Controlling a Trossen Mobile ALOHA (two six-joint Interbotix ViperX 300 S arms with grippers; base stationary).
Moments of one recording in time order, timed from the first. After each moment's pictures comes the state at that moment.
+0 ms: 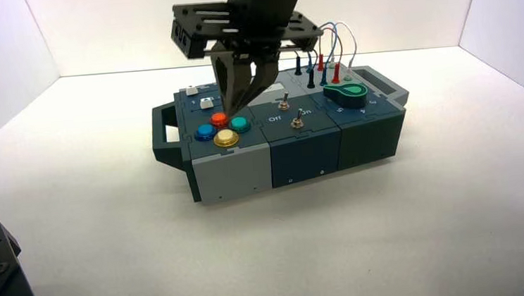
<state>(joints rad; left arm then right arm) -0.36 -1.00 1.10 -0.16 0.27 -0.06 0.98 0.04 0.63 0.11 0.53 0.32</state>
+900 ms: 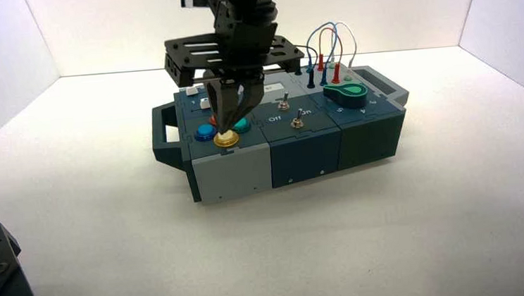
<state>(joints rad) -0.36 -1.03 1.10 -0.16 0.27 -0.06 0.96 0.17 0.56 0.11 0.51 0.32</state>
